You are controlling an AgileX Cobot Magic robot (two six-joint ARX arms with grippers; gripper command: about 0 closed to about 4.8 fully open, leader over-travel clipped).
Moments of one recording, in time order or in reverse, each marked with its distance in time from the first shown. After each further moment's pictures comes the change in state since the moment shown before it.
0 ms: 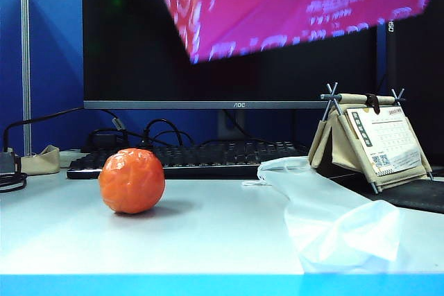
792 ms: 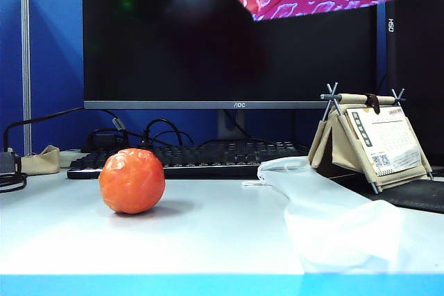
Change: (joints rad) left arm -0.057 0.014 0.000 0.009 0.174 -0.145; right arm 0.000 0.000 0.000 0.084 -0.010 0.089
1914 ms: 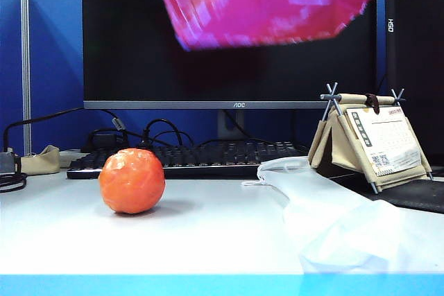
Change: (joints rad) left arm 0.055 -0.003 0.002 0.578 -0.029 -0.254; right arm 0.008 0.016 0.000 0.003 0.221 -0.095
